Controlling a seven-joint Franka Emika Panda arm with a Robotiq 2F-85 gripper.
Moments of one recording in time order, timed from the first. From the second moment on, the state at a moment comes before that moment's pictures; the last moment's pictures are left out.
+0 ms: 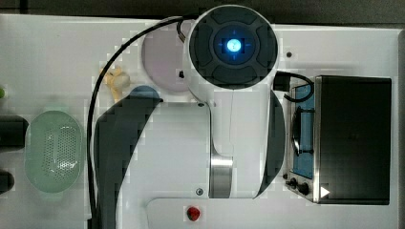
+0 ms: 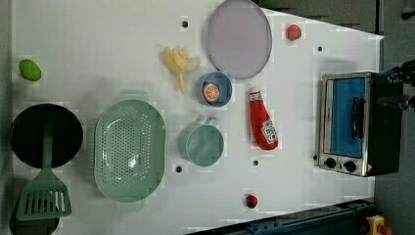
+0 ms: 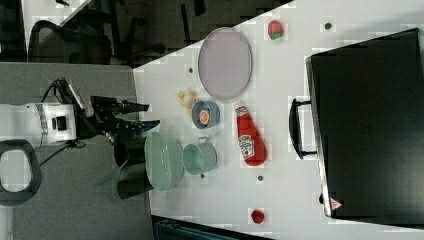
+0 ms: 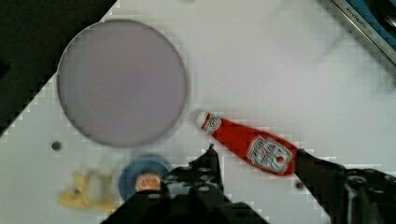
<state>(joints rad) -0.02 -0.02 0.02 -1.77 0.00 0.18 0.06</state>
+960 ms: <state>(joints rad) -0.10 -0.09 0.08 -1.92 0.02 0.11 -0.21</state>
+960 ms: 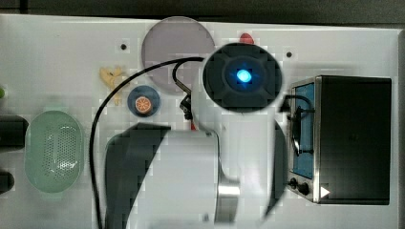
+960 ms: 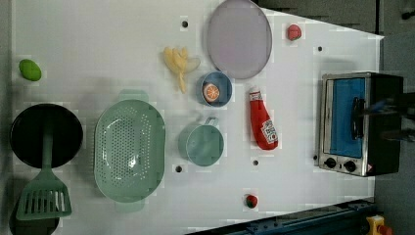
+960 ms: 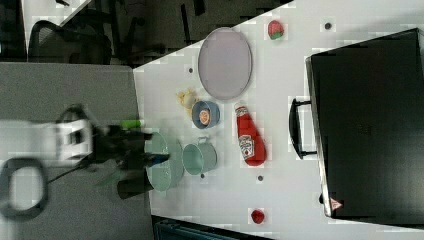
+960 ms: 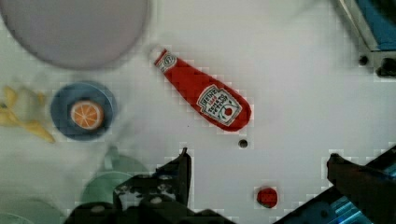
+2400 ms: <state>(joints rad) -0.10 0.31 0.10 -2.33 -0.03 0.93 -0.88</state>
